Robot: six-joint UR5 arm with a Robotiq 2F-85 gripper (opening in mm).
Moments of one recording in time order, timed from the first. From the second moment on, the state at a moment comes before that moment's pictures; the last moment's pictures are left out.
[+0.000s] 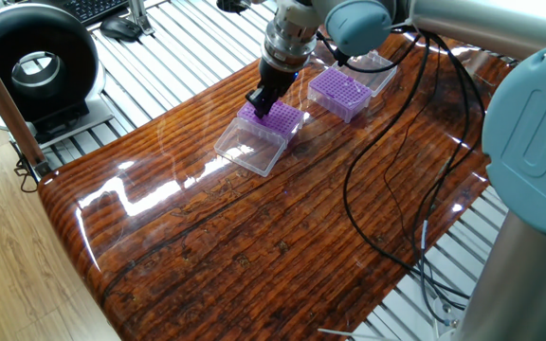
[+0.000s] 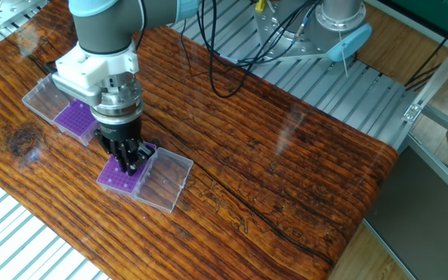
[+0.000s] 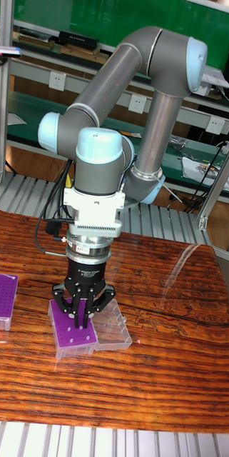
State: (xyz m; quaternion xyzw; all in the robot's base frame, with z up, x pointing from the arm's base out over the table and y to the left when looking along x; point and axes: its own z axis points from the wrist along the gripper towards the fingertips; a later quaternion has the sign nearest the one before) arm 0.633 -0.021 0.045 -0.06 0.99 0.05 0.12
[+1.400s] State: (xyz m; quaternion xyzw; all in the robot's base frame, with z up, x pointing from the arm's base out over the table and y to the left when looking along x) arm 0.640 -0.020 0.046 -0.07 0.99 0.06 0.12
